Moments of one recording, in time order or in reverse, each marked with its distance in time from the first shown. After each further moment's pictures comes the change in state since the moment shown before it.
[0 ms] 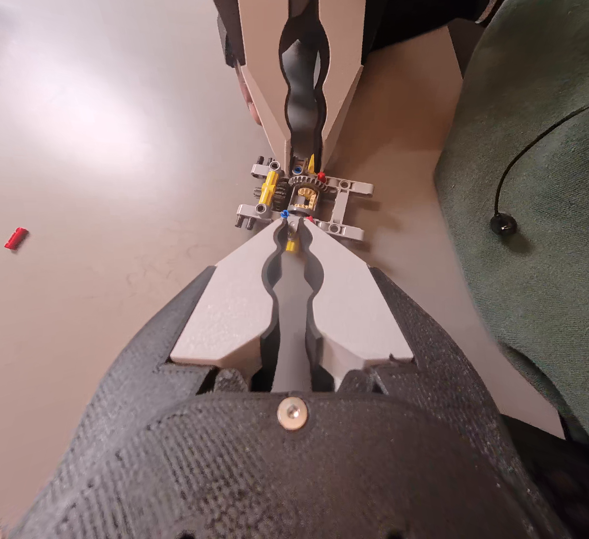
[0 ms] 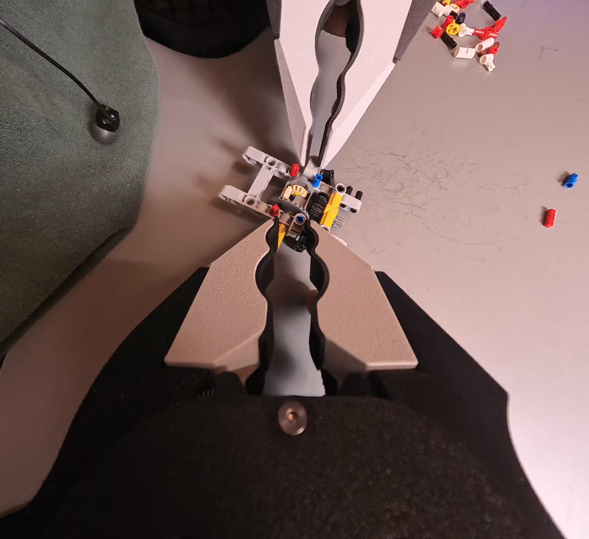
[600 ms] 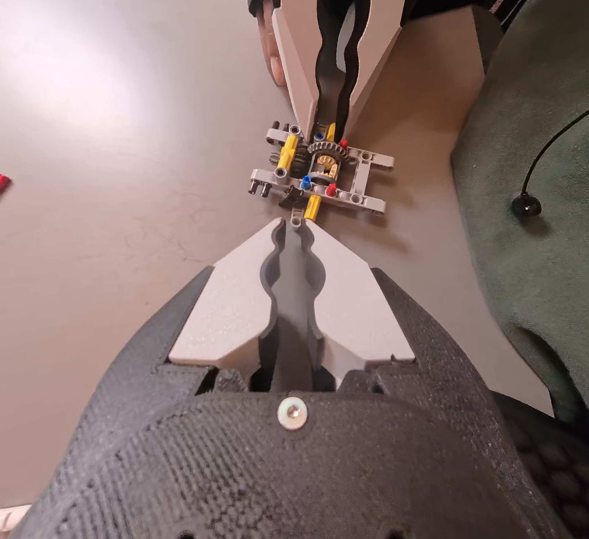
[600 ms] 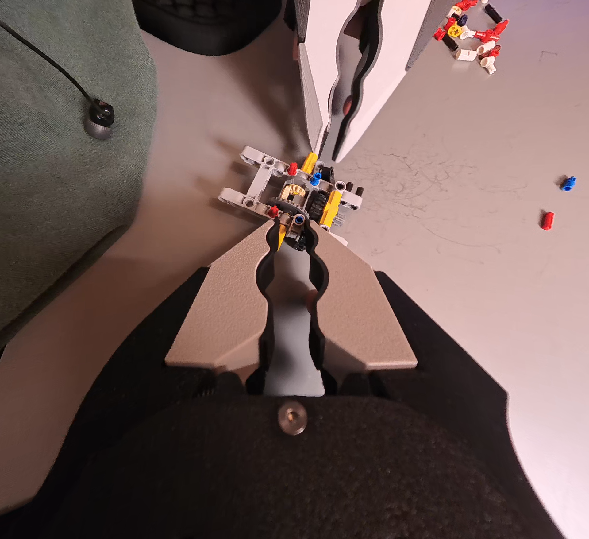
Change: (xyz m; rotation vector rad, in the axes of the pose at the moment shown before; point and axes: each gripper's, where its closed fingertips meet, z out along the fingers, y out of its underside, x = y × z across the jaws) left arm -0.010 0.019 -0.004 -0.043 0.007 -0.074; right arm -0.001 0.000 0.000 -0.003 0.002 -0.016
